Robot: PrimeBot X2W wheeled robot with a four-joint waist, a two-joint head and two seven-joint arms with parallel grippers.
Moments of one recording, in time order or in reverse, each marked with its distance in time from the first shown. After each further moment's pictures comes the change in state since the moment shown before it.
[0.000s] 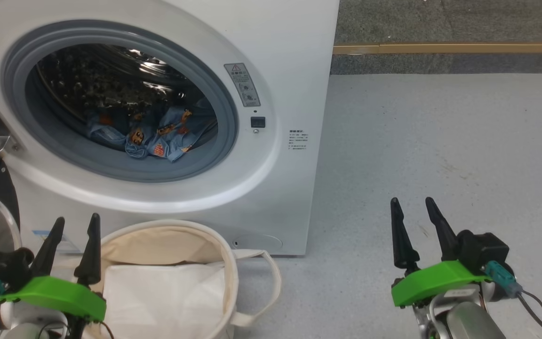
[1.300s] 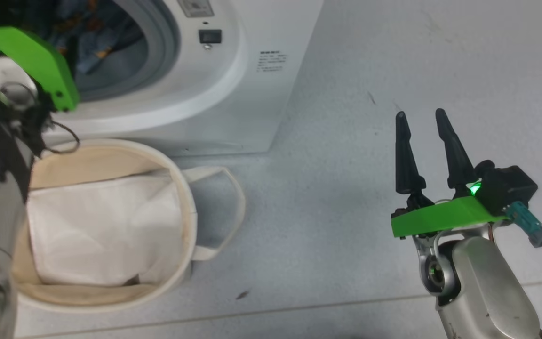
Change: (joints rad) left arm -1.008 -0.054 -0.196 0.773 0.061 -0.051 0.415; right arm -0.188 0.000 0.001 -0.131 -0.009 0.000 0.000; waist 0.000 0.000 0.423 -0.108
